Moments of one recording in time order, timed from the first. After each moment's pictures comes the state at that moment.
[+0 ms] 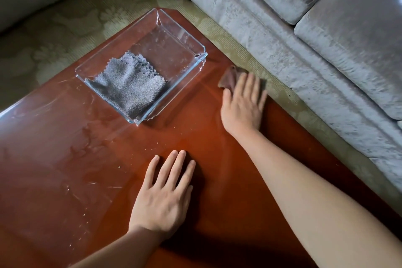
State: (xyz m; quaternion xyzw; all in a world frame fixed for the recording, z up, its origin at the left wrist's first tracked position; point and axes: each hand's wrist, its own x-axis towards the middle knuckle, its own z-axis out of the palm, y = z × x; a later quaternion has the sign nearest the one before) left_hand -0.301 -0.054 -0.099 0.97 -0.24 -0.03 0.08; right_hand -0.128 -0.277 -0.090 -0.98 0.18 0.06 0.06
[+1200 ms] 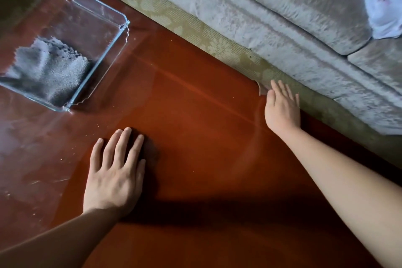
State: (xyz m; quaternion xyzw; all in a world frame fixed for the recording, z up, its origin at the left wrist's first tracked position) left_hand -0.304 -0.059 -0.089 0.97 -0.23 -0.01 0.07; right_hand -0.280 -0.487 -0.078 -0.93 0.32 0.10 0.13
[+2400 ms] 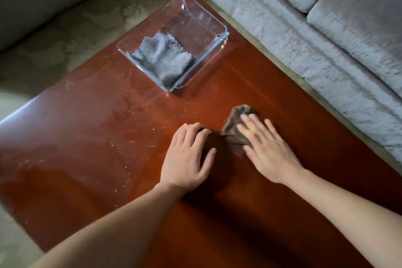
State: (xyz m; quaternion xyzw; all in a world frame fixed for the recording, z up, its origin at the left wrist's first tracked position) left_hand -0.304 -0.039 -0.076 0.94 -0.18 -0.02 0.28; right_hand -0.305 -0.307 -0.072 -0.97 -0.19 0.14 0.01
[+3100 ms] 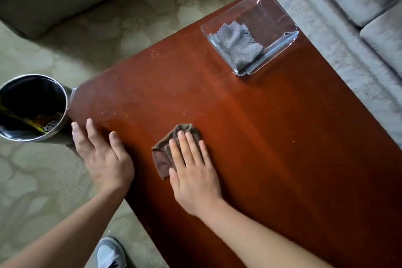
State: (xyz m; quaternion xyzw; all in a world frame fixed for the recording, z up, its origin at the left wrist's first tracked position) left_hand -0.397 0.219 -0.107 0.88 0.35 0.09 0.30; right_hand -0.408 0.014 -0.084 -0.96 -0.23 0.13 0.06
